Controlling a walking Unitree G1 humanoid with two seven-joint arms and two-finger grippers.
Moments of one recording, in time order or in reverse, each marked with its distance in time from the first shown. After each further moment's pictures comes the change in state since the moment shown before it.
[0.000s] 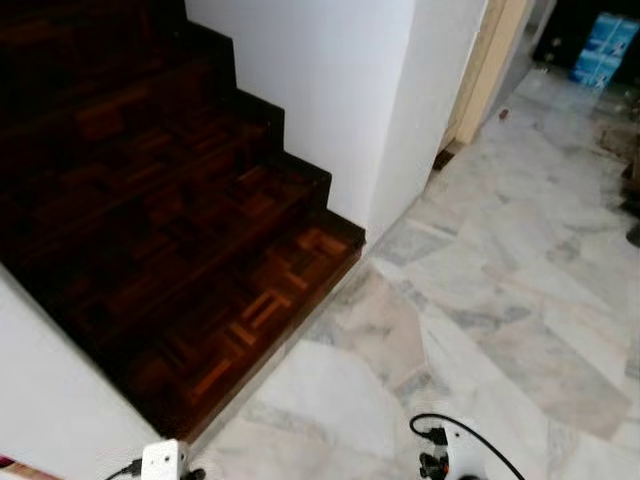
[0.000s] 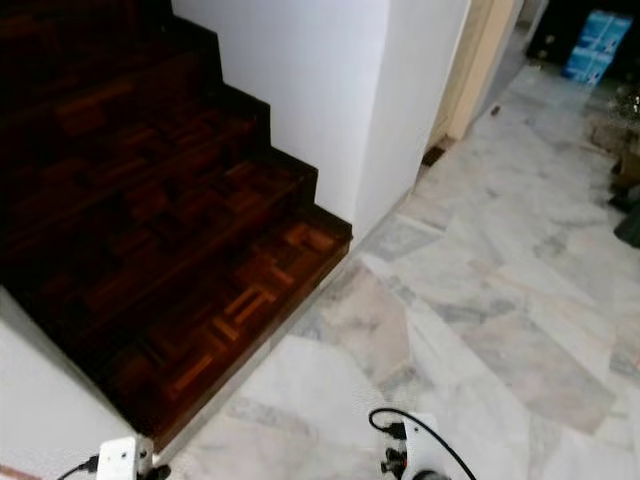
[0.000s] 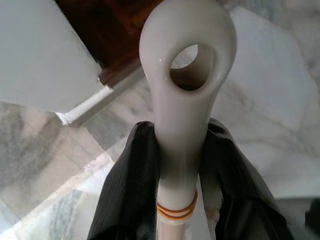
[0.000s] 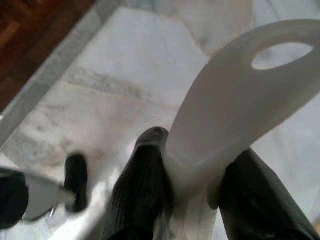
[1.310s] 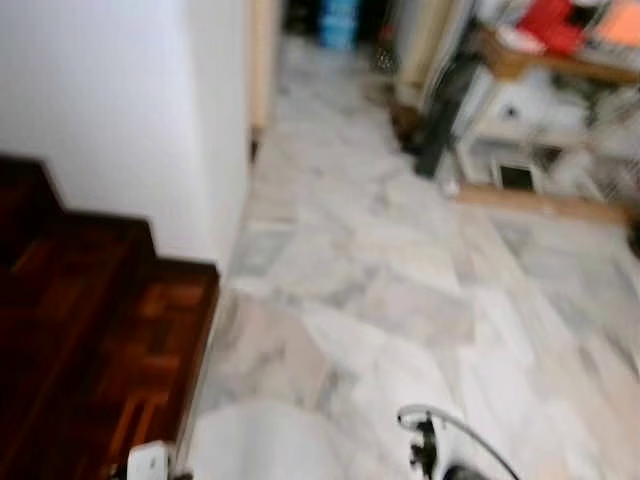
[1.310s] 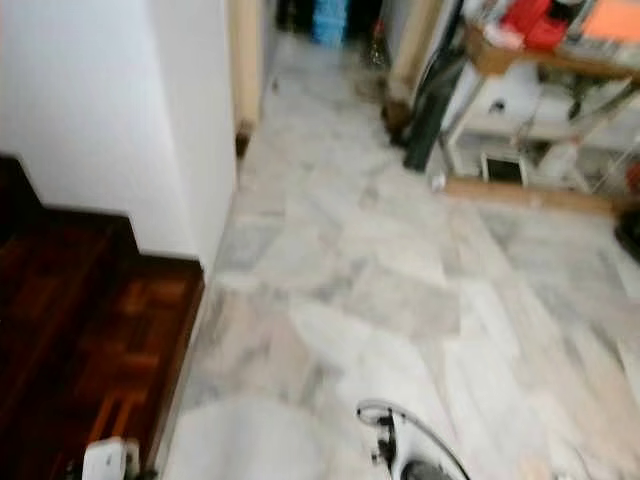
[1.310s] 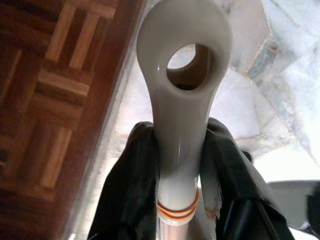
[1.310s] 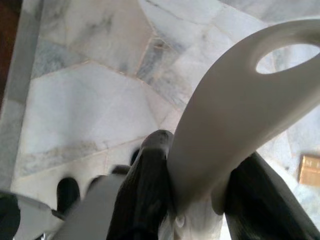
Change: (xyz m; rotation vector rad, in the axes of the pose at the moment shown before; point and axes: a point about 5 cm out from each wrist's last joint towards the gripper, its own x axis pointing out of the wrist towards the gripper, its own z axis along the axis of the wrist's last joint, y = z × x) left arm -0.002 0.009 -0.002 -0.031 0.000 0.020; right arm 0.003 0.005 0.009 -0.054 -0.019 -0.011
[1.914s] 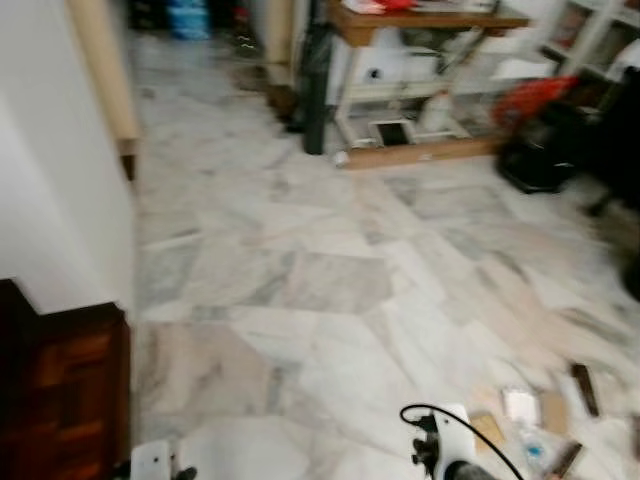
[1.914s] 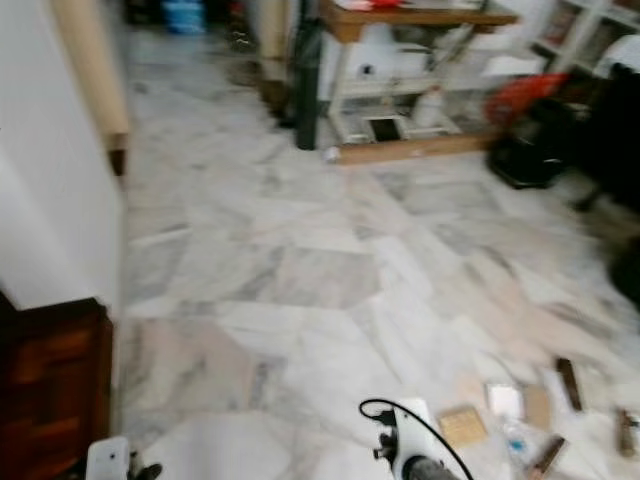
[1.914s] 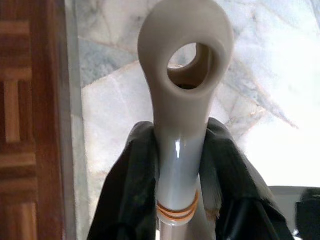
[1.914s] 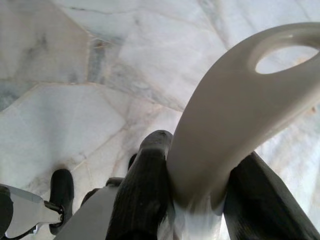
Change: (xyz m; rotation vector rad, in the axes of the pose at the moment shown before) left arm 0.001 -0.001 0.001 0.002 -0.001 -0.005; right arm 0.000 0.001 0.001 0.009 -0.004 0.000
